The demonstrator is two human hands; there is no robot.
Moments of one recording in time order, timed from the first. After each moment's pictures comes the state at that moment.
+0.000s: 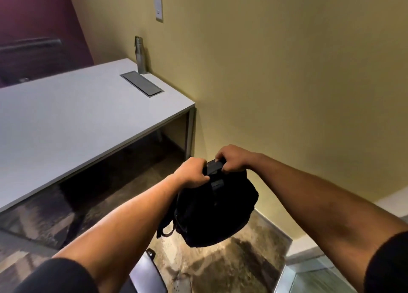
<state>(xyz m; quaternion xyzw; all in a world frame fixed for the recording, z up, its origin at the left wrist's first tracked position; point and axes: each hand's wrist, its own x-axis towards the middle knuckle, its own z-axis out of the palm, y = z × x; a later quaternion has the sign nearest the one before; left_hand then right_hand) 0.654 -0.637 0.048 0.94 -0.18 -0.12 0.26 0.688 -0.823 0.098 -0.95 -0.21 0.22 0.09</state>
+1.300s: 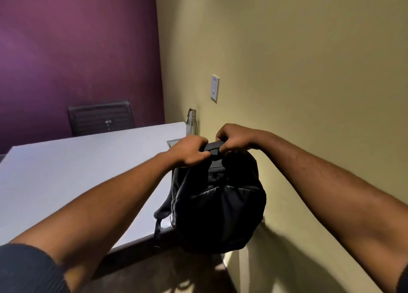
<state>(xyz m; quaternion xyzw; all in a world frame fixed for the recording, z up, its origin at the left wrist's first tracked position) 1.155 -0.550 0.234 0.97 -0.05 0.08 0.21 1.243 -0.724 0.292 -0.88 -0.41 0.19 0.17</state>
